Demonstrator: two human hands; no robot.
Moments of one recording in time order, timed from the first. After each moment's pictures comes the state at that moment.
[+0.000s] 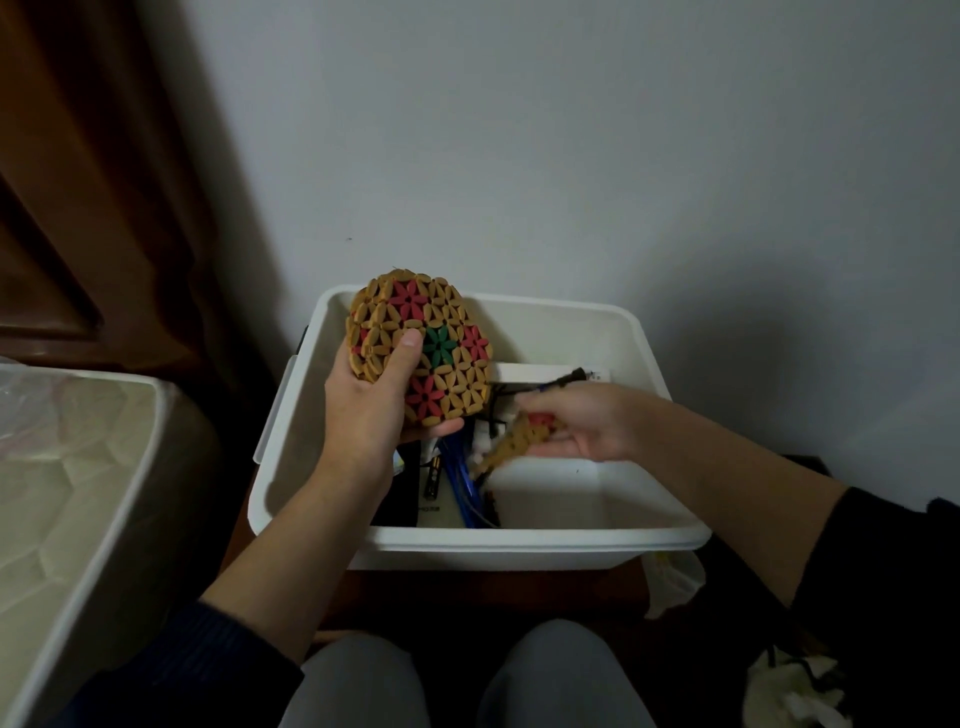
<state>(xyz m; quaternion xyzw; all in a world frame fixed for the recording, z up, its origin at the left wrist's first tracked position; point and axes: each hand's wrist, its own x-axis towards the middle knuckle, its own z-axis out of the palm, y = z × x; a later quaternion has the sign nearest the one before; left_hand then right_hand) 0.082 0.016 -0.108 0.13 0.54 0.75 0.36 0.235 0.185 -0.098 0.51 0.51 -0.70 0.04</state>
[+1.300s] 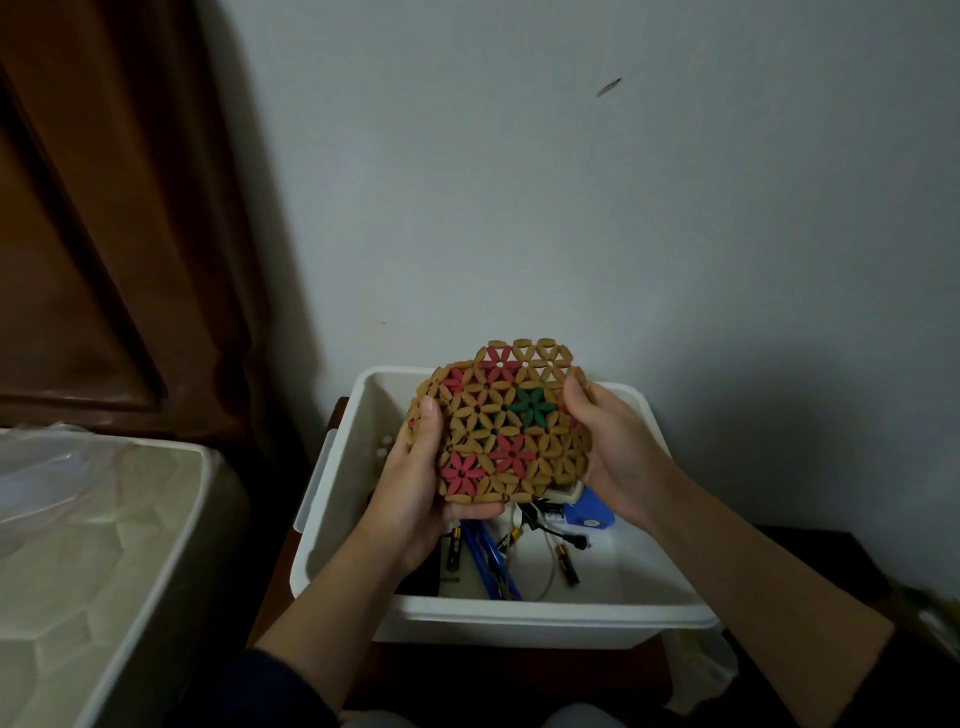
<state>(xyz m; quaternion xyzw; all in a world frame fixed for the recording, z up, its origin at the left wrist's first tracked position) 0.084 0.014 -0.097 0.21 0.44 0.71 0.50 0.236 0.172 -0.058 0.29 0.53 -0.77 -0.21</state>
